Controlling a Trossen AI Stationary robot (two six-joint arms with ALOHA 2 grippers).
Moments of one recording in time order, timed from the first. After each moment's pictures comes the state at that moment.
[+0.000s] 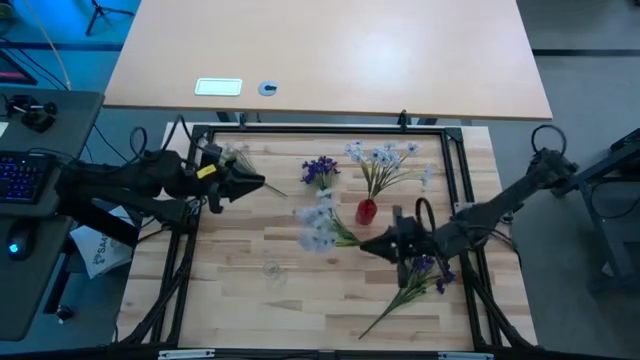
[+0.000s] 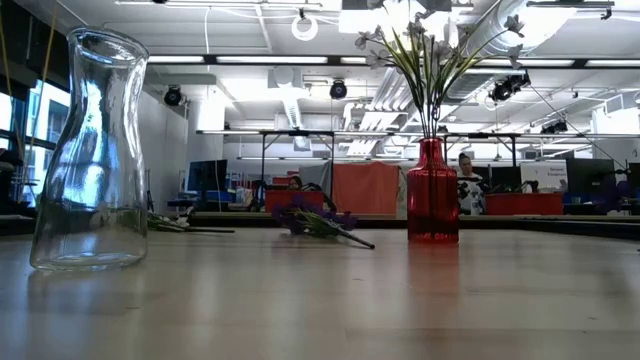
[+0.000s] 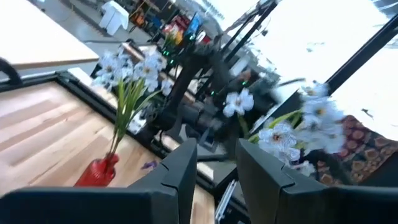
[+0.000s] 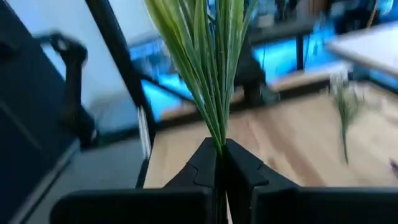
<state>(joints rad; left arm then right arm) -0.12 0.76 0.84 -0.04 -0.19 -0.68 0.57 1.19 0.88 0.15 0.55 0.35</state>
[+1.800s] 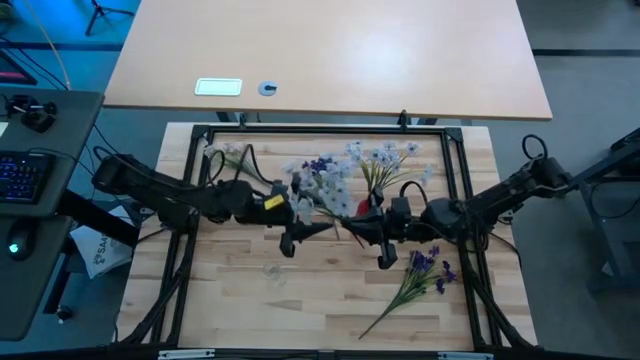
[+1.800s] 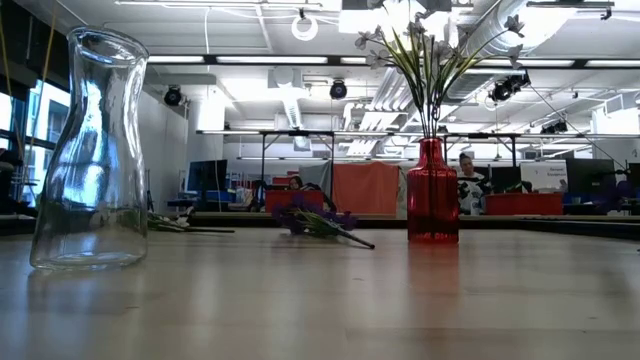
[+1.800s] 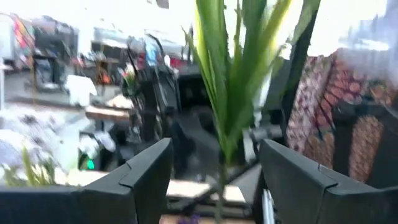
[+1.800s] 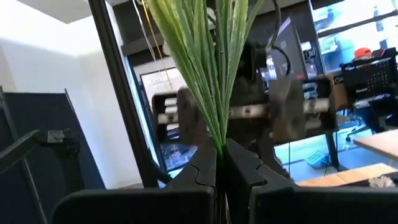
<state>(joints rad) -0.24 1.41 1.05 0.55 -0.19 -0.13 0.38 1.34 0.82 0.83 0.32 0.17</state>
